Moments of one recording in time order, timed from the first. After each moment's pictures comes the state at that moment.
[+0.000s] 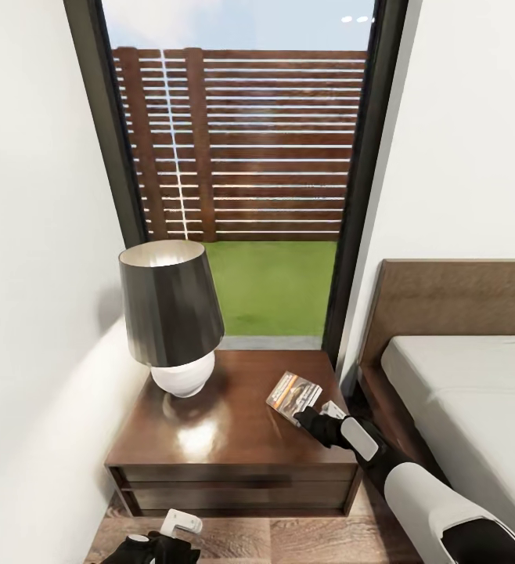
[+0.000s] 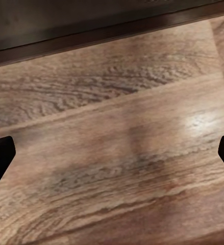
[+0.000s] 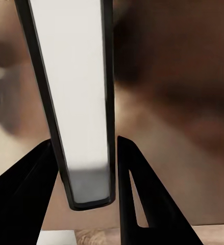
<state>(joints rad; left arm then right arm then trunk) -0.46 -0.01 -0.13 -0.26 -0.07 0.18 -0.16 -0.77 0.01 0.23 -0.37 -0.95 0.43 0.06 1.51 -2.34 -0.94</state>
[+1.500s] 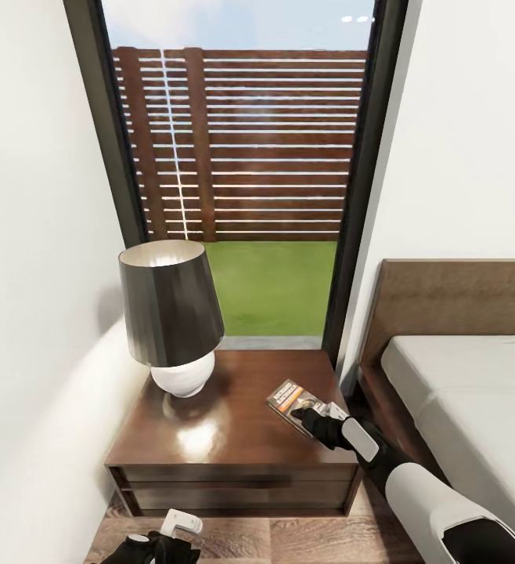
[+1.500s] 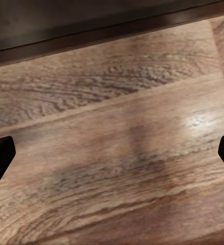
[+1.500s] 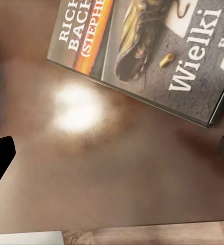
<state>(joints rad) -0.46 -0.01 -0.13 -0.26 -0.07 0.18 -0.16 -0.77 0.00 0.23 -0.37 -0.92 0.43 0.04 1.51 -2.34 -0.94</state>
